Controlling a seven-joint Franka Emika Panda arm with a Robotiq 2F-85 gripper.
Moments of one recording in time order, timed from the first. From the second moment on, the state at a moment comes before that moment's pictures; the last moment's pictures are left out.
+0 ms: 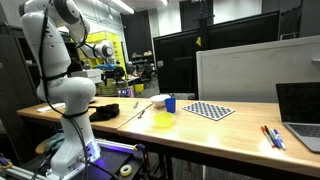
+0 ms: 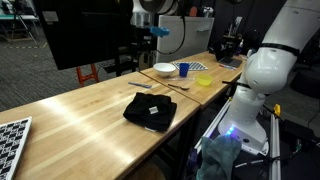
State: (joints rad) arm 0.17 -0.15 0.13 -2.26 0.13 2.12 -0.09
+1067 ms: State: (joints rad) arm 0.17 0.04 0.16 -2.17 0.14 1.96 -0.06
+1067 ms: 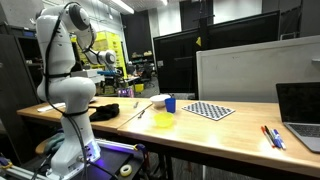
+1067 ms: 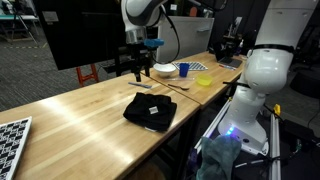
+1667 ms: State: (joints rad) arm 0.17 0.05 0.16 -2.16 0.14 1.96 -0.05
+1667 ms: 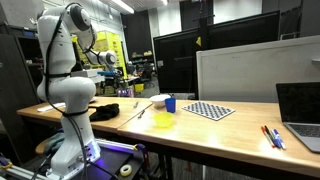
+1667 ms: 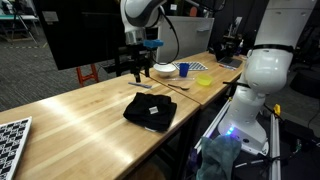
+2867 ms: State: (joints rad) arm 0.17 0.31 0.19 -2.04 0.14 1.96 -0.09
